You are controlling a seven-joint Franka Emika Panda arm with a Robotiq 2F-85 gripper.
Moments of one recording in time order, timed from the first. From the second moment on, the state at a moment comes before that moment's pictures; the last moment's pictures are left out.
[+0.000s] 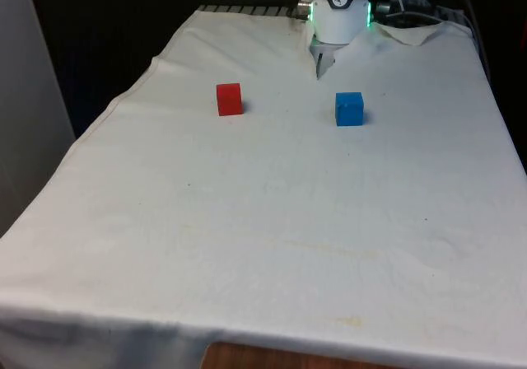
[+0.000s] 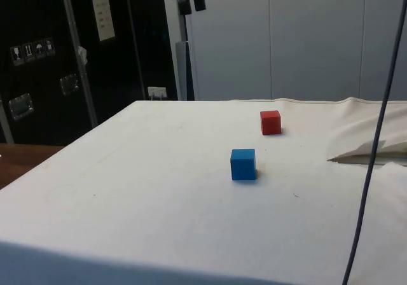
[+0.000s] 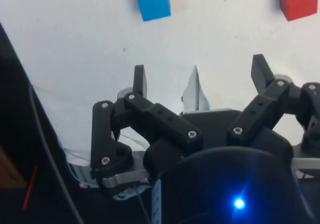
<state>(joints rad) 0.10 -0.11 -0.12 -2.05 -0.02 1.86 -0.04</state>
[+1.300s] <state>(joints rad) 0.08 -0.37 -0.21 -2.42 -0.12 2.08 -0.12</state>
